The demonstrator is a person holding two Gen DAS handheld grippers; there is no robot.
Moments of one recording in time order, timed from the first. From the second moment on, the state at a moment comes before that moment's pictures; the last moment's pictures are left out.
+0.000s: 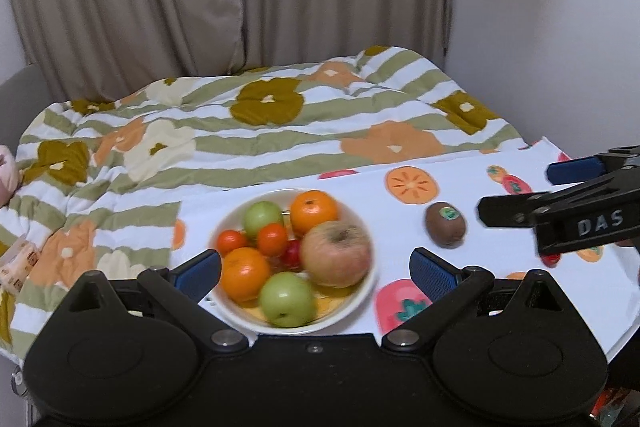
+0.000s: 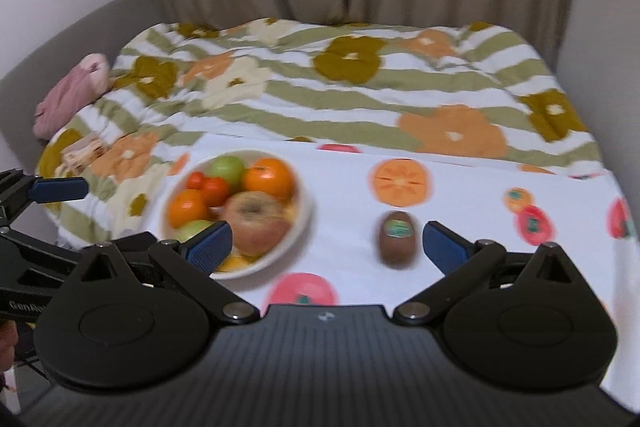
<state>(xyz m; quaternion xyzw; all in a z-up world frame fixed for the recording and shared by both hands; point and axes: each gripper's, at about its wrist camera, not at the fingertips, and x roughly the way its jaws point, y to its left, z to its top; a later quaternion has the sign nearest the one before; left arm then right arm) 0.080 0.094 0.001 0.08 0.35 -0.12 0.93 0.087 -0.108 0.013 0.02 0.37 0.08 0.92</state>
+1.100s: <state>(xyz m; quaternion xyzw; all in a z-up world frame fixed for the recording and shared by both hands) 0.183 -0.088 -0.110 0.11 0.42 -0.15 0.89 0.087 -0.280 -0.110 0.06 0.47 0.04 0.88</state>
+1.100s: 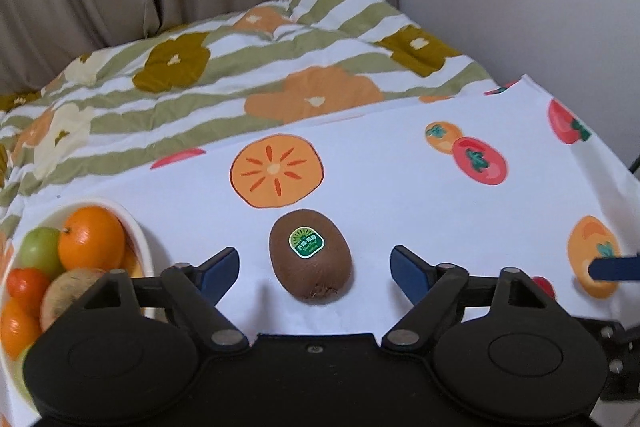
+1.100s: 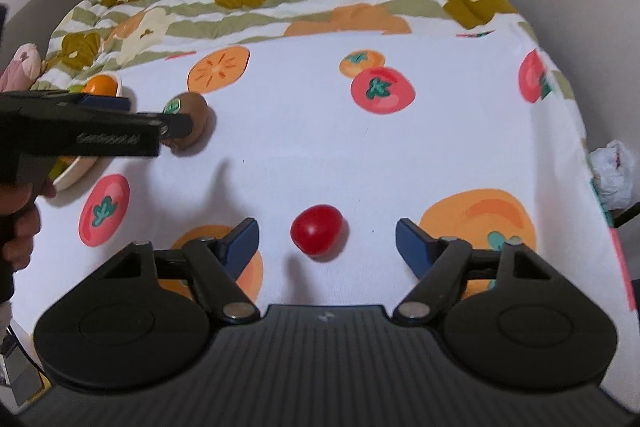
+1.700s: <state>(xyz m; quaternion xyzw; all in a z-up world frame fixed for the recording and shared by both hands) 0.205 -0.096 -0.136 0.09 0.44 -0.12 0.88 0.098 -0.277 -0.132 0.04 0.48 0.08 0.87</state>
